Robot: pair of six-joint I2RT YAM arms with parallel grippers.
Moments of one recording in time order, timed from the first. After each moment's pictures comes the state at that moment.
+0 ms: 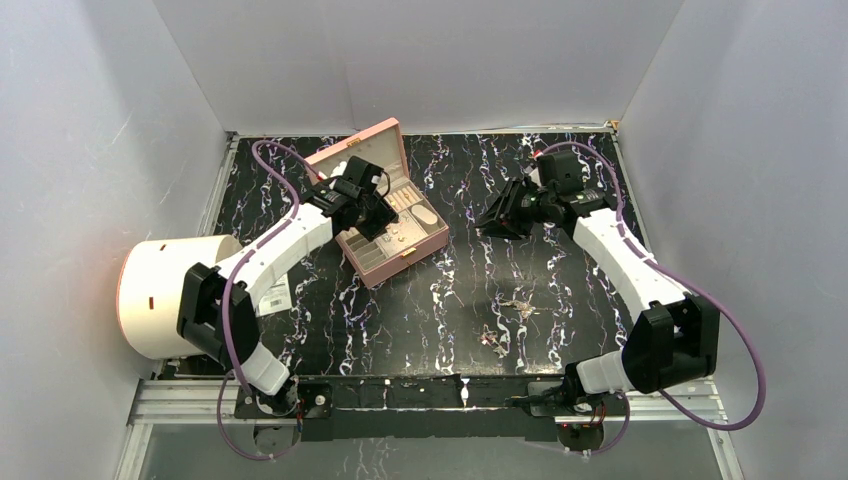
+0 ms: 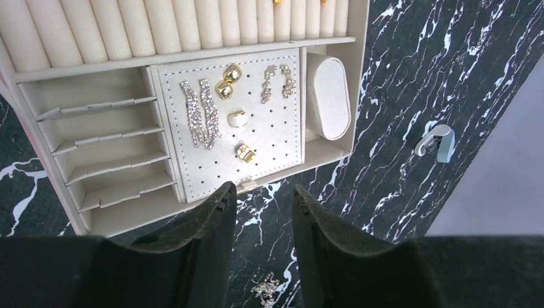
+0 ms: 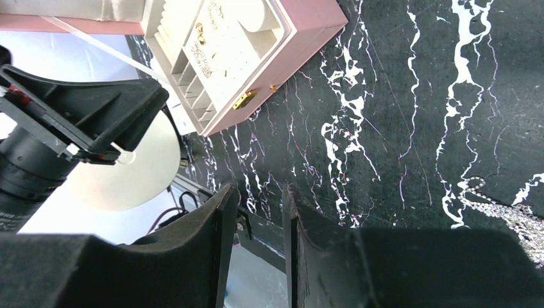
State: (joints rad) left arm -0.55 1.58 1.31 -0.69 -0.14 -1.14; right arm 0.31 1.39 1.18 -0.64 -0.49 0.80
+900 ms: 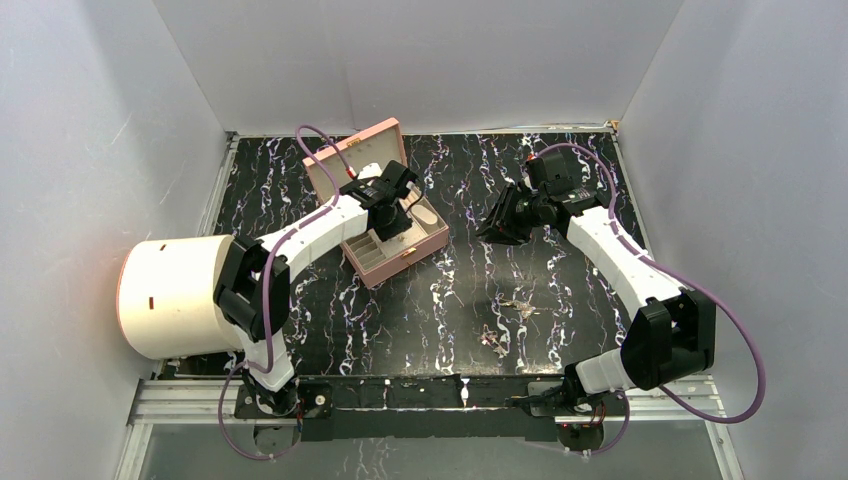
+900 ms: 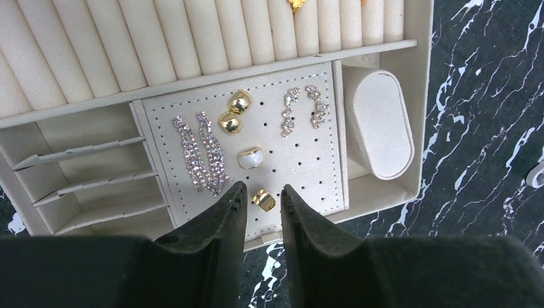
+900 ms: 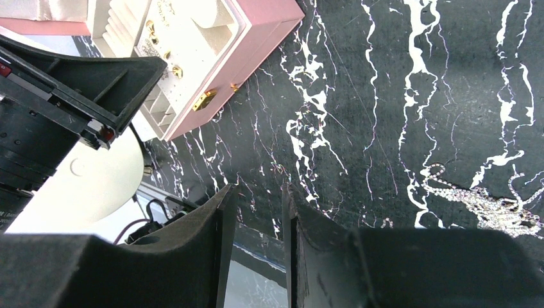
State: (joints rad) left arm -0.65 1.80 1.44 -0.75 -0.33 -1.03; right arm 0.35 1.41 1.19 -0.72 -0.38 0.75
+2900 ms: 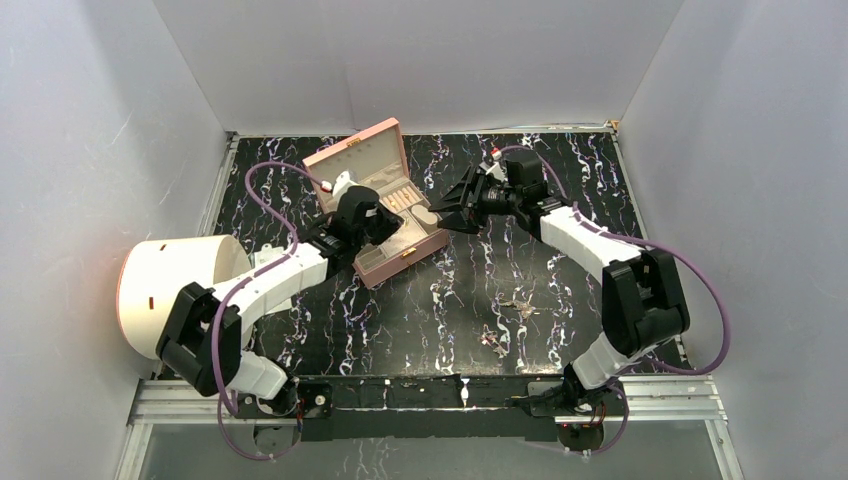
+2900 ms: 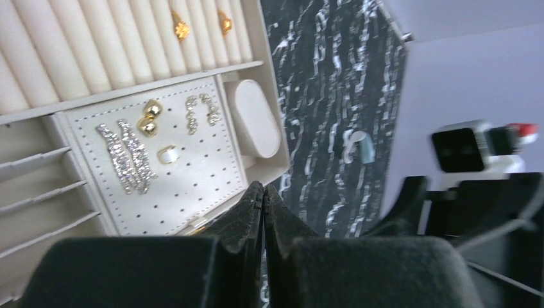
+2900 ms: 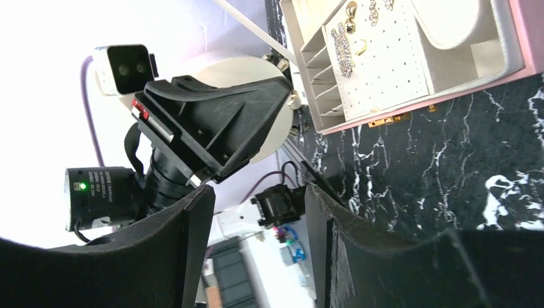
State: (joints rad) left arm -0.61 1.43 0.94 -0.09 -0.22 -1.07; right arm 0.41 1.59 1.09 -0.01 -0.82 1.15
